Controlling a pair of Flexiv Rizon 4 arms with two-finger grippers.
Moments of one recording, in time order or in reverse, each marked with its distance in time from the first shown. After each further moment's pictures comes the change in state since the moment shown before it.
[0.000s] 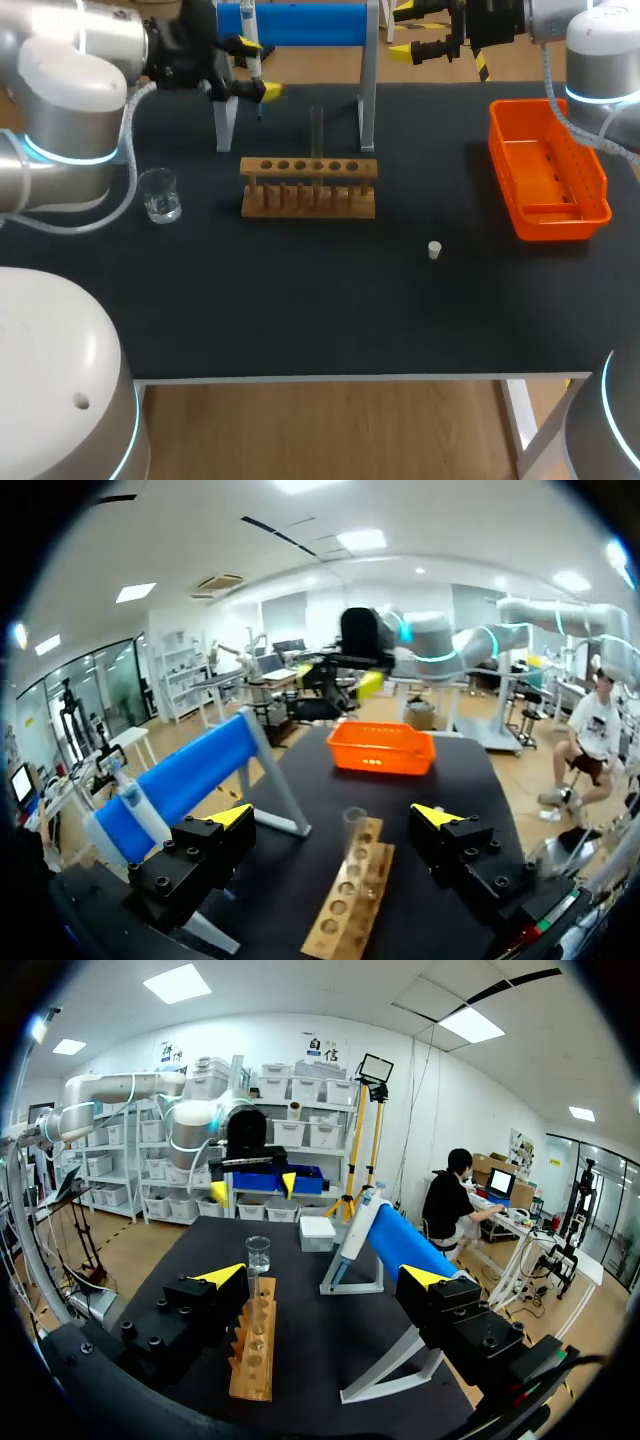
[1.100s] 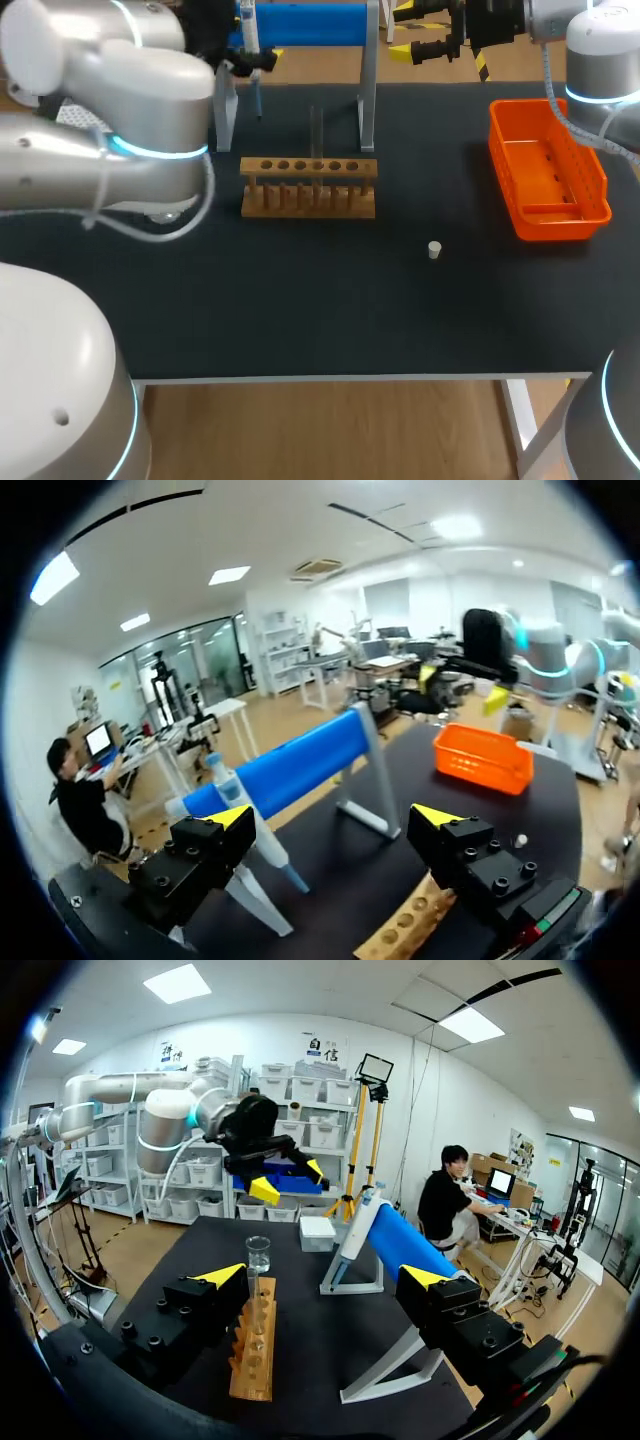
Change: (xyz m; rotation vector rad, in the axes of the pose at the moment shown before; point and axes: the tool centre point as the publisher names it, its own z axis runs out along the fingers) left arm -0.065 -0.014 -0.005 -0.062 -0.428 -0.109; right arm 0.000 0.000 0.000 0.000 0.000 0.000
